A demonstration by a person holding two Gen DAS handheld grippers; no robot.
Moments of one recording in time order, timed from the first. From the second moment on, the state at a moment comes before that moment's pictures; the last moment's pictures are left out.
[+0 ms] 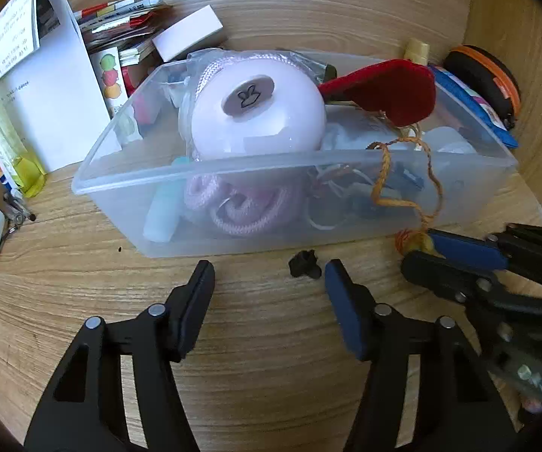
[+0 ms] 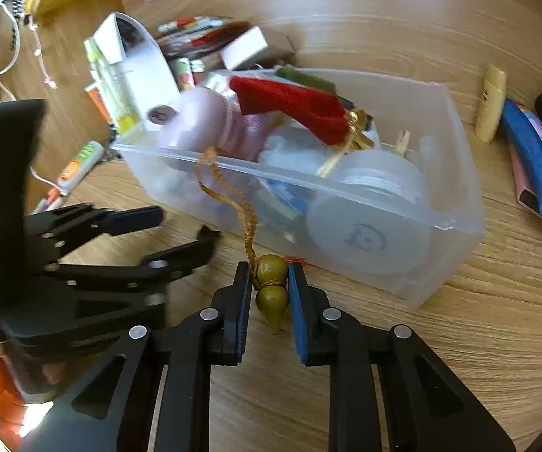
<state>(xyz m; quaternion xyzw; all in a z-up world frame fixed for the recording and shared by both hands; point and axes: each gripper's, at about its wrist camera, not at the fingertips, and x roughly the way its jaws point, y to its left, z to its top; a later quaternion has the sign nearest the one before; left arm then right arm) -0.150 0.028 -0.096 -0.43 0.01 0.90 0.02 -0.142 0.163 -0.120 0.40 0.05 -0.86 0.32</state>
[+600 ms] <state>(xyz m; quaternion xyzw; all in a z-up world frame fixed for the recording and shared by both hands) -0.158 0.039 -0.097 -0.43 0.00 0.90 0.02 -0.134 0.171 -0.106 0.37 0.02 -0.86 0.35</state>
